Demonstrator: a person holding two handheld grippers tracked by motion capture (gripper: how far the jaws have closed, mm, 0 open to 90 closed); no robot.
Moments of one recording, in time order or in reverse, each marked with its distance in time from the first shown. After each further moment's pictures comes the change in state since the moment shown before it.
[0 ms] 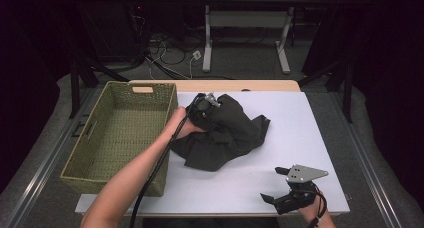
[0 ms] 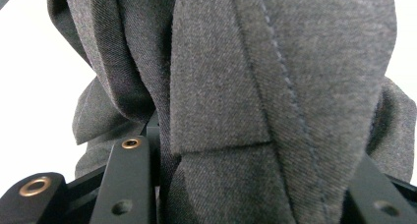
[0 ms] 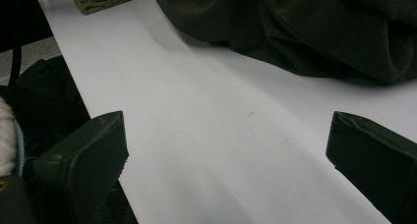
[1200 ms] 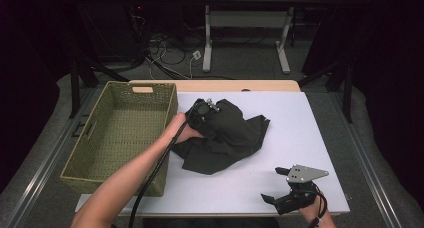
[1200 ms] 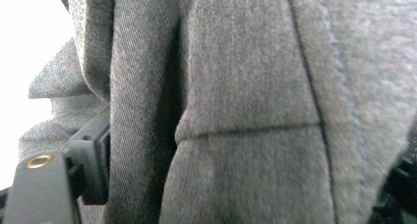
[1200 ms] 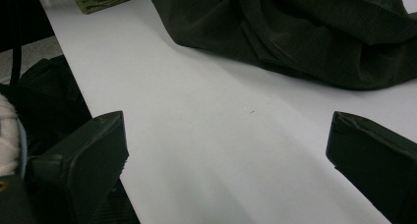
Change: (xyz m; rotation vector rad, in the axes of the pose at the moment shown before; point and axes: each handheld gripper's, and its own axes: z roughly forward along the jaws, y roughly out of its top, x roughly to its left) left arm 0.000 -0.013 0.014 0.122 0.002 -0.093; right arm 0.000 0.000 -0.001 0.005 0.005 0.007
